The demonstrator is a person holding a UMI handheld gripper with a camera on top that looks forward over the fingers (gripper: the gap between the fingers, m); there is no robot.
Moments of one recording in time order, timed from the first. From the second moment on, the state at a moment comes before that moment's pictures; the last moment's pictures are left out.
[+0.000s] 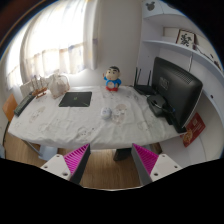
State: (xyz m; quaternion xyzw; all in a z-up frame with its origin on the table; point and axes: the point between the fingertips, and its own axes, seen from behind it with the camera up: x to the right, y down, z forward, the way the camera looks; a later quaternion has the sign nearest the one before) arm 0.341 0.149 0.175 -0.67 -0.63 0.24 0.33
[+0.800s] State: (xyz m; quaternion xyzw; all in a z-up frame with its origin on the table) arm 0.149 0.144 0.068 -0.63 -0.62 0.29 0.36
